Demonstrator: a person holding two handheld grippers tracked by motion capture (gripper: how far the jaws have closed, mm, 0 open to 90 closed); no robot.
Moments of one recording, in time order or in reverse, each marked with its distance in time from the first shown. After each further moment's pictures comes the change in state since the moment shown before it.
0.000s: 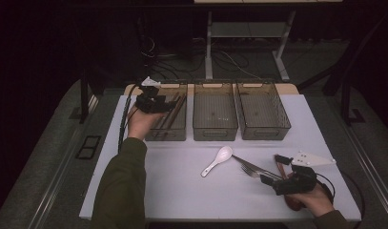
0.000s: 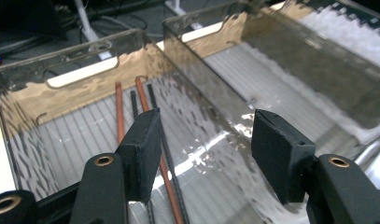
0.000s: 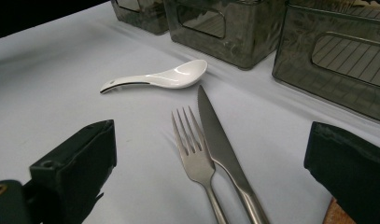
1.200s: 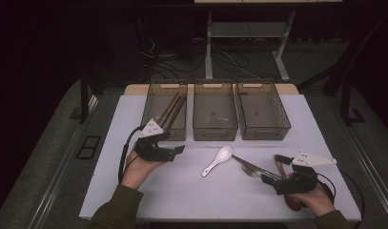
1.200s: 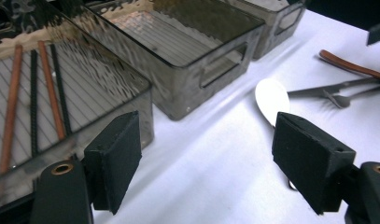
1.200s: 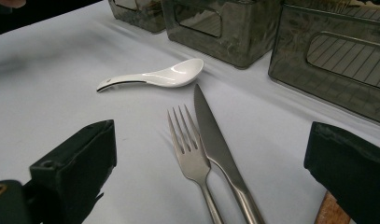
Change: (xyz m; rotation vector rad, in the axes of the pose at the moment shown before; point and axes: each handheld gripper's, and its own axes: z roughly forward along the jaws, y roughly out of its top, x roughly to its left) left arm -0.084 -0.094 -0.052 -0.044 -0.144 0.114; right arm -0.001 0.000 -0.001 0.006 -0.007 -0.002
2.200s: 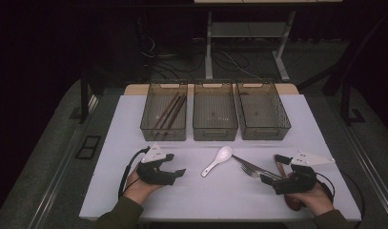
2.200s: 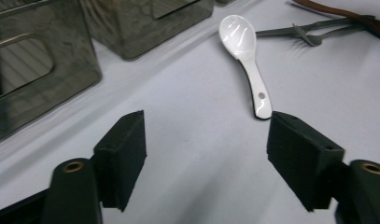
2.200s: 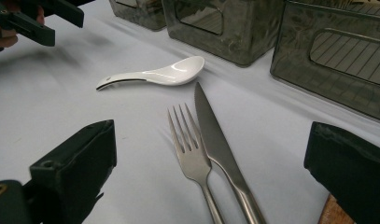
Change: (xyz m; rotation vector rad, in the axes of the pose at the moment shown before) left arm -0.025 -0.051 0.005 0.056 -0.084 0.038; right arm -0.001 0.000 0.003 0.006 0.002 -0.002
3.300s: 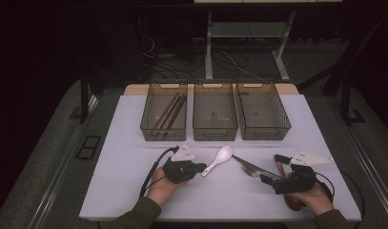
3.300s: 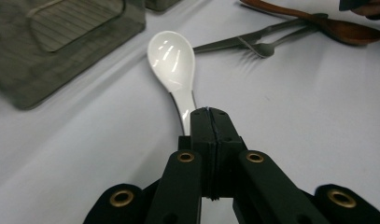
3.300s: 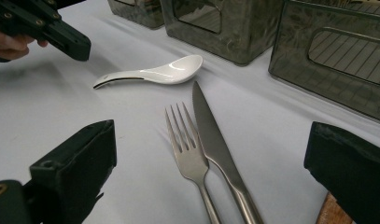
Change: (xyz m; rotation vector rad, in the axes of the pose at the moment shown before) left arm -0.039 0.031 0.055 0.050 -0.127 0.078; right arm -0.001 0.000 0.001 0.007 -0.004 -0.005
